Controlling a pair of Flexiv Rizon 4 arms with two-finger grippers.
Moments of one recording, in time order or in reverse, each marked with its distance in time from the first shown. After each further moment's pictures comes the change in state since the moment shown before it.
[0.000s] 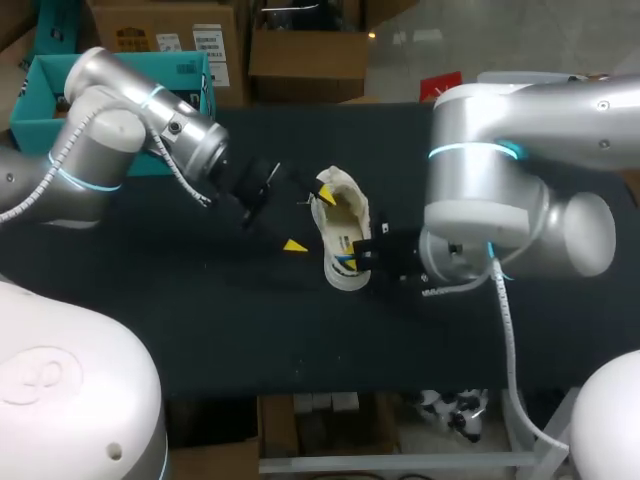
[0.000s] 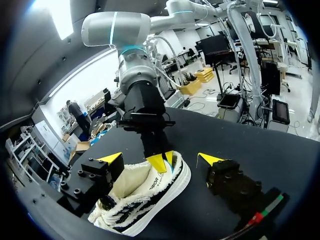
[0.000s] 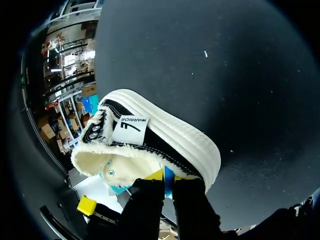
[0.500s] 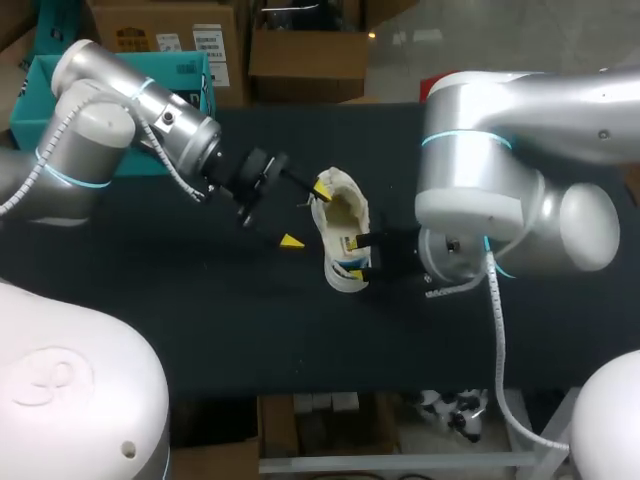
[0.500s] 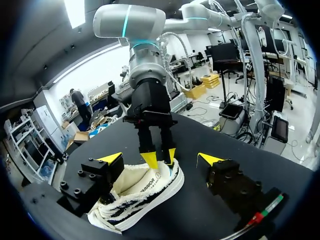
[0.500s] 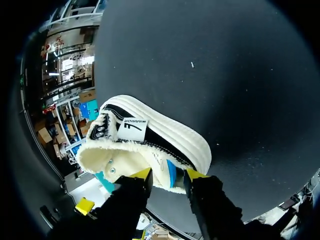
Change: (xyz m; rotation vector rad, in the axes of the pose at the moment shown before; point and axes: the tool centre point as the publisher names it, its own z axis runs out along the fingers) left arm 0.001 -0.017 -0.012 -0.014 -0.012 -0.146; right arm -0.005 -0.008 -0.022 -0.067 -0.039 0.000
